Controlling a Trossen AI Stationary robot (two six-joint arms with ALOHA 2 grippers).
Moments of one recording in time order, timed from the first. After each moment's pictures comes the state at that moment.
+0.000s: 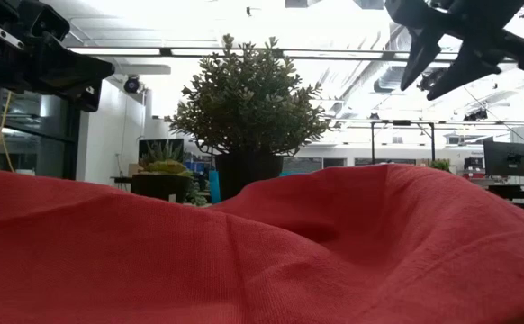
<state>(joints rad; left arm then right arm) 0.15 0.05 0.01 0.03 0.09 -0.06 0.53 1.55 1.13 -1.35 0.93 2.17</state>
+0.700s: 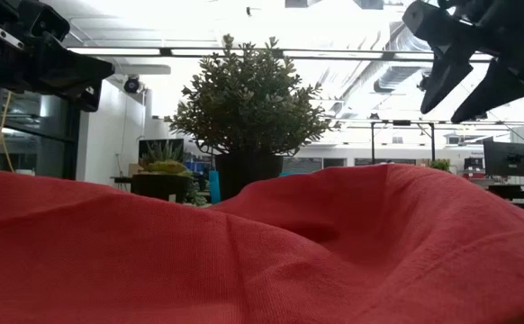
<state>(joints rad) 0.15 0.05 0.01 0.03 0.09 -0.06 0.65 1.70 1.14 -1.35 0.84 2.36</state>
